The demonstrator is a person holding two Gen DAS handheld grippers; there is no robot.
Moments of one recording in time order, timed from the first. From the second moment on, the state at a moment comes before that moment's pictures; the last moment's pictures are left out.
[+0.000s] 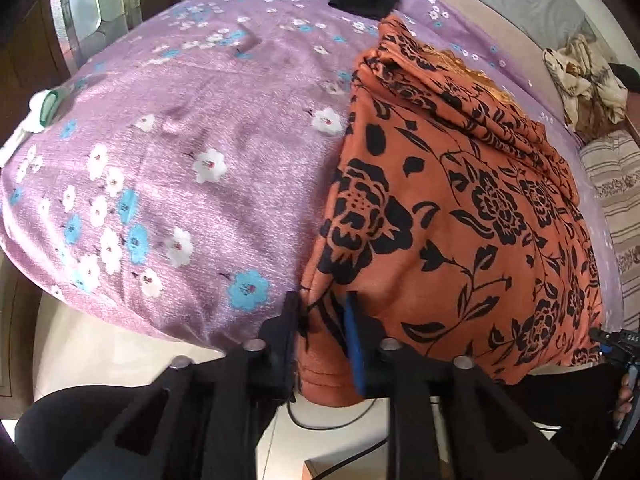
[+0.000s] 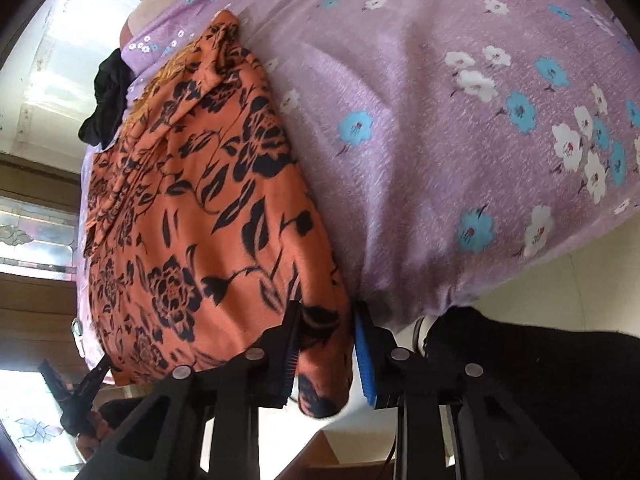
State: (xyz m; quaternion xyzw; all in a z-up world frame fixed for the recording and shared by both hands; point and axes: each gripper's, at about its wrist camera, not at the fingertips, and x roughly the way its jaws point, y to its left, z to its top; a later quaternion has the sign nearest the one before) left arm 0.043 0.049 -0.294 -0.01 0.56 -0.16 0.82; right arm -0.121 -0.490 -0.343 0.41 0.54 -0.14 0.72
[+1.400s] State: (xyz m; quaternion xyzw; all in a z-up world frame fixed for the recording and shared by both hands) left arm 0.245 -0.020 -0.187 -0.14 0.51 -0.31 0.79; right arm 0.035 -0.583 -0.230 0.47 0.36 -0.04 0.80
